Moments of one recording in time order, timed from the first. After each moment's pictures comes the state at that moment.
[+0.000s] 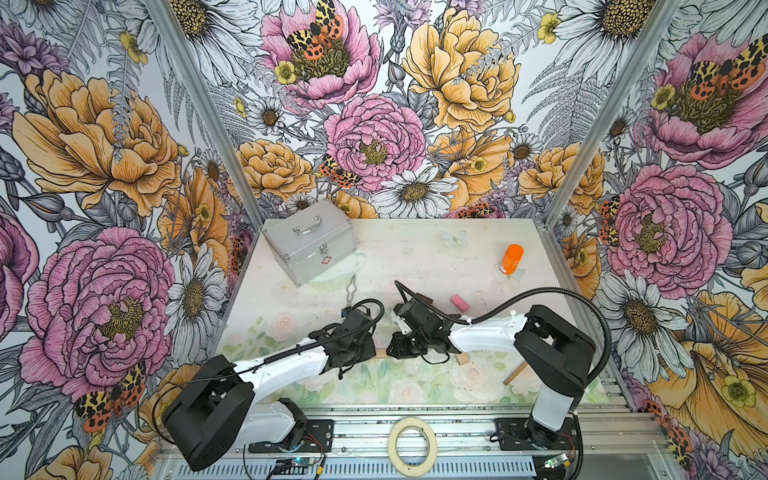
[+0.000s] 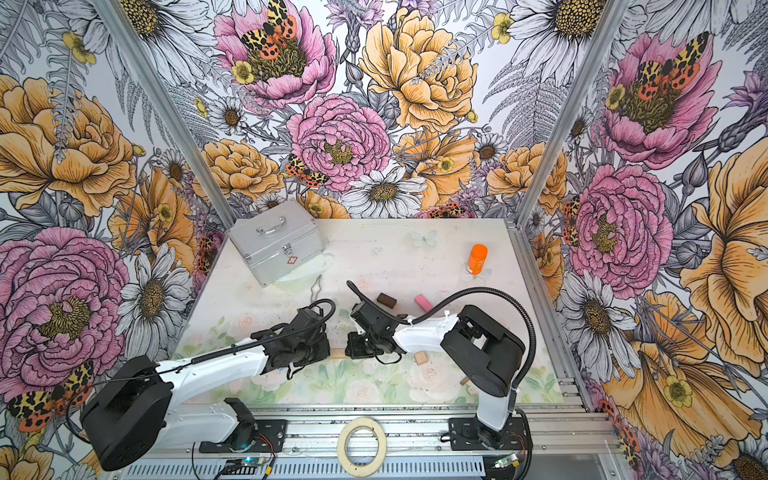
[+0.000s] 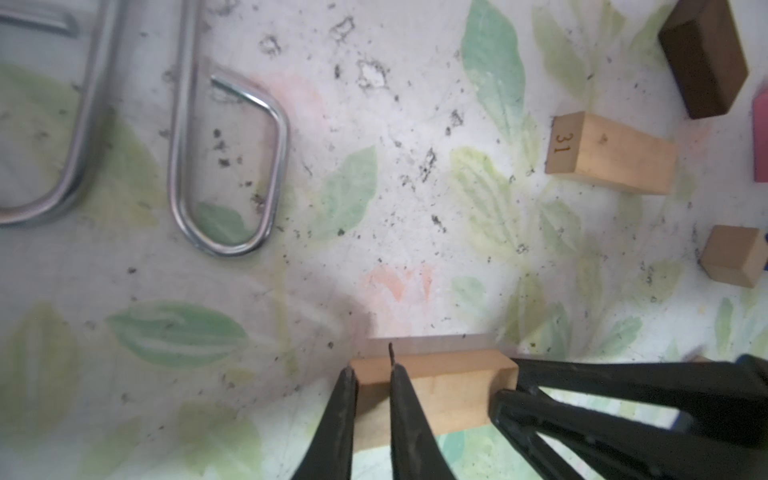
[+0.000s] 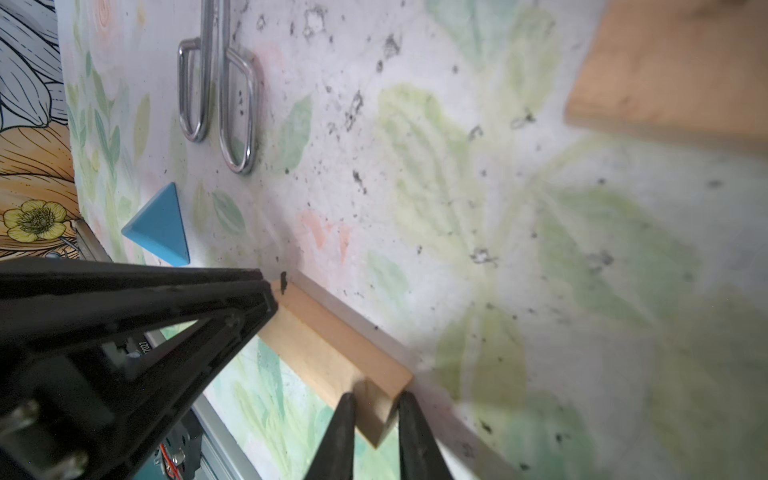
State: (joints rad) left arm -0.73 1.29 0.55 -0.34 -0.04 -0.93; right arm 0.92 1.79 0.92 -0.12 -0.34 0.76
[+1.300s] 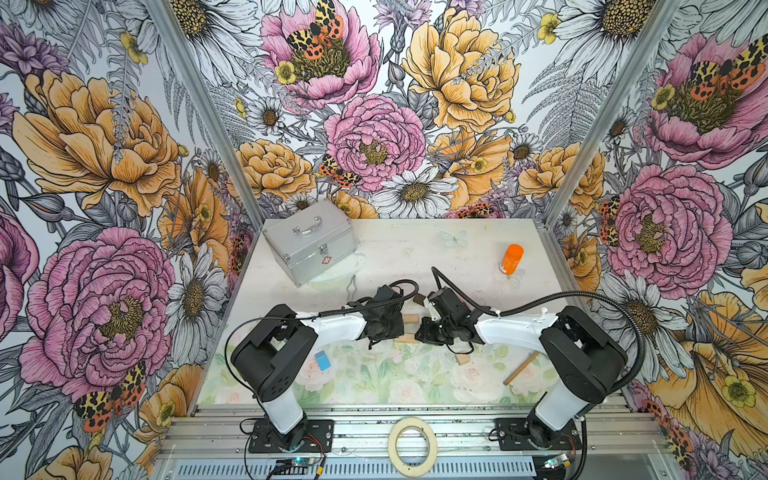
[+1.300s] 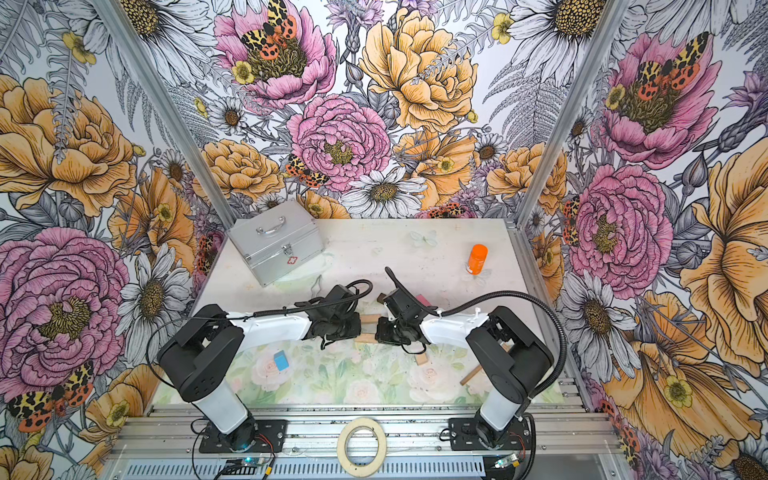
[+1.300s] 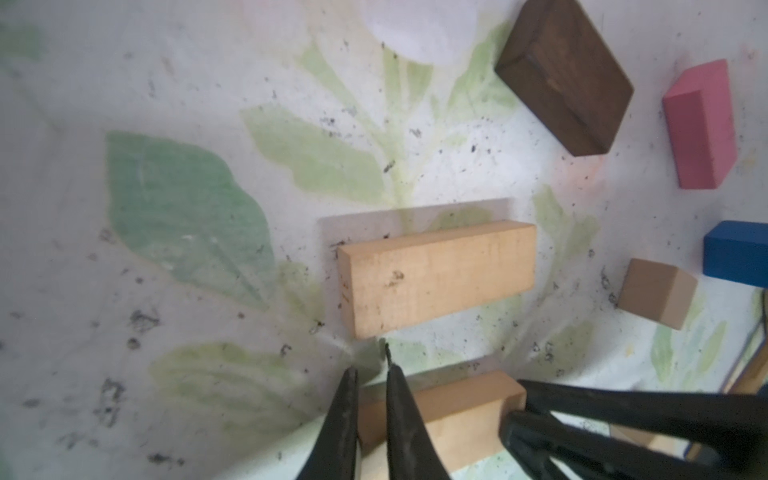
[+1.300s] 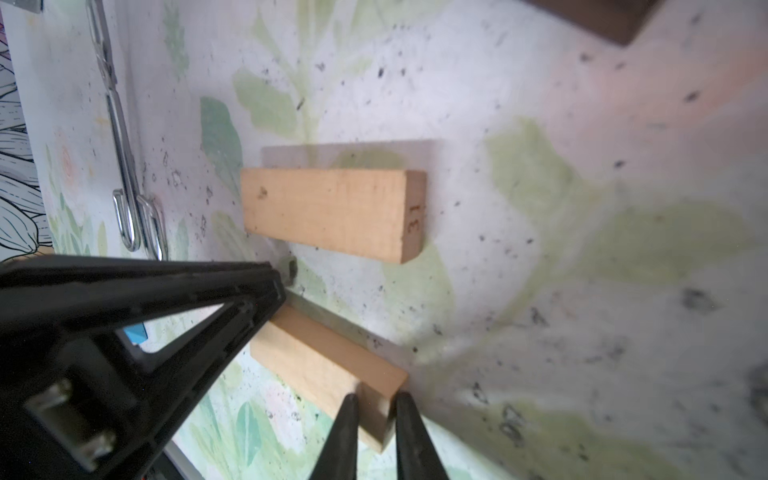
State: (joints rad) left arm -0.74 1.70 0.88 -0.24 0.09 -0.79; right arm 0.69 1.67 0.81 -0.17 -0.32 0.75
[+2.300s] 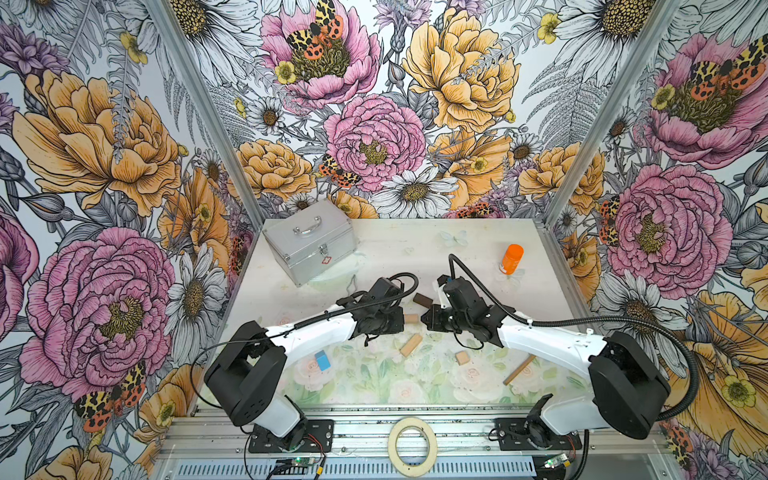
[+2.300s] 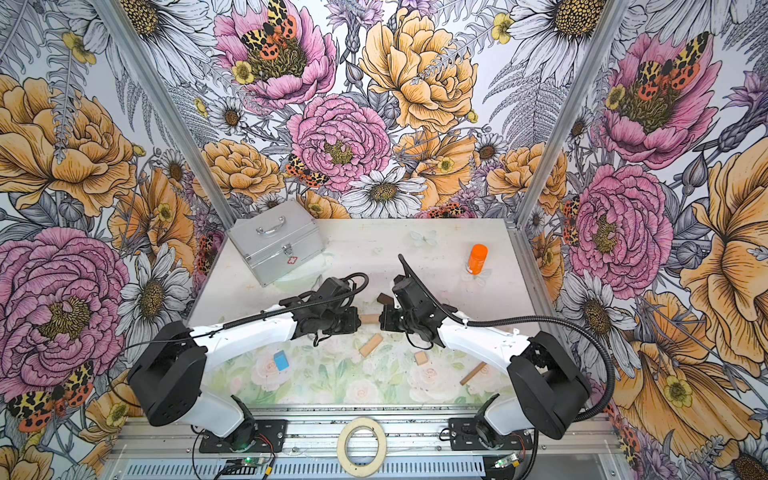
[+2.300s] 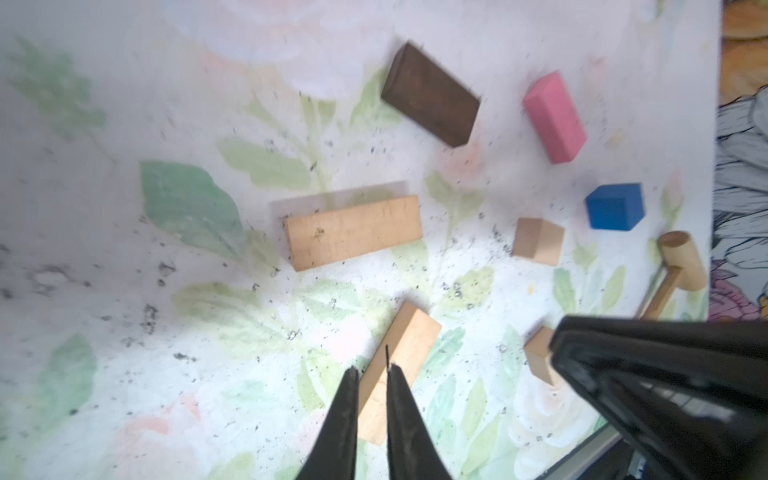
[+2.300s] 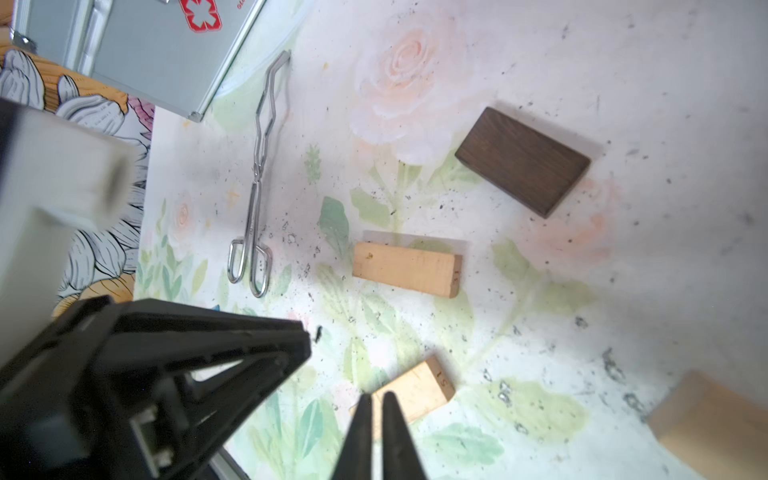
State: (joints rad) left arm -0.73 1.48 0.94 -0.40 0.07 -0.71; right arm 0.70 1.40 0.79 -0.22 -0.22 0.72
